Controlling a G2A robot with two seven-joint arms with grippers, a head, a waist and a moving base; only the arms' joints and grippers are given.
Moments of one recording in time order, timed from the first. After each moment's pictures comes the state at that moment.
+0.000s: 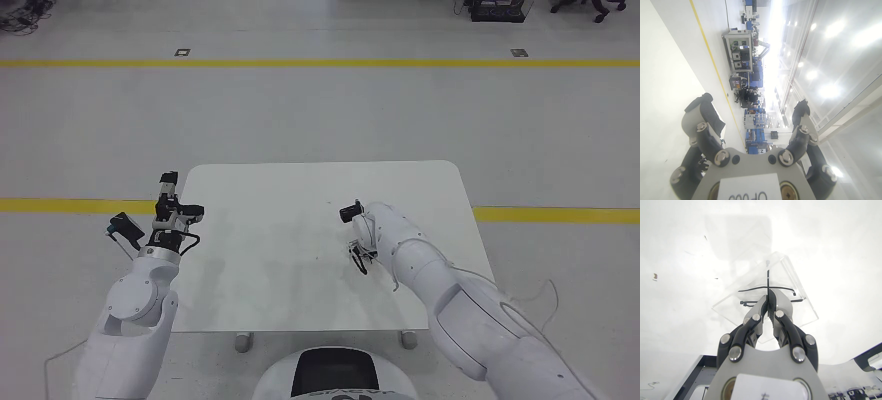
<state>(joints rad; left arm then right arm) 1.73 -1.15 -1.60 -1.80 -0.42 0.00 0.00 -0.70 -1.68 0.63 -0.32 -0.92 0.12 0.94</state>
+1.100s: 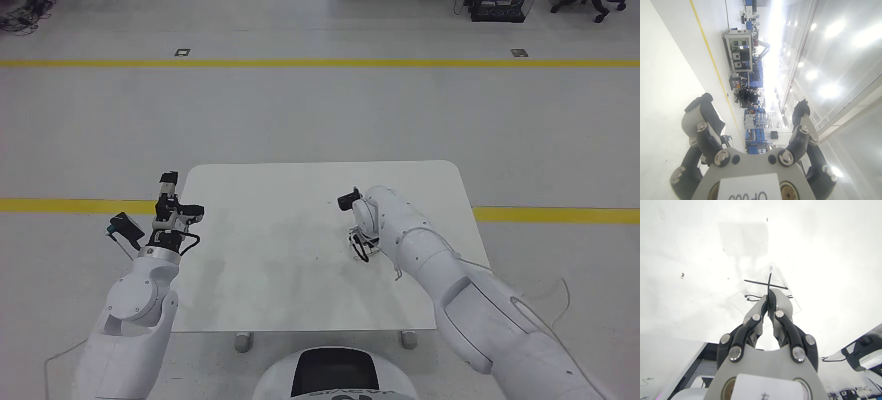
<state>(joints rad) 1.73 -1.15 -1.60 -1.80 -0.42 0.00 0.00 -0.67 -1.63 0.69 -0.44 -0.96 0.09 1.05</state>
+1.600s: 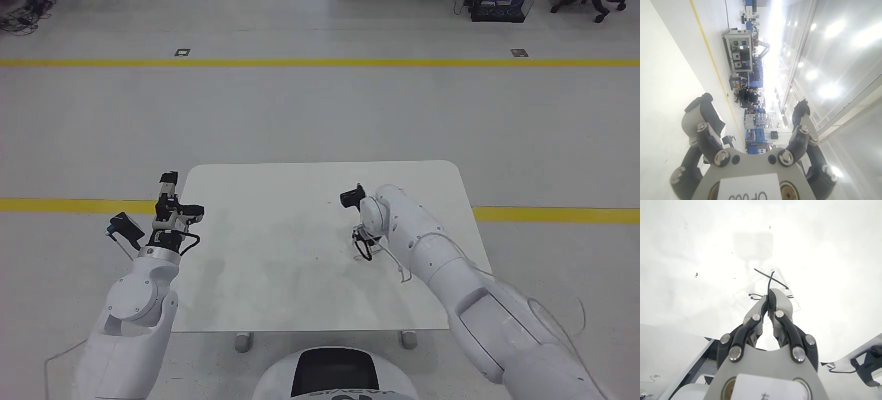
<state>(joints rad) 1.73 -1.15 -1.60 -1.80 -0.42 0.00 0.00 -0.76 -1.55 0.79 -0.67 -1.00 0.08 1.12</state>
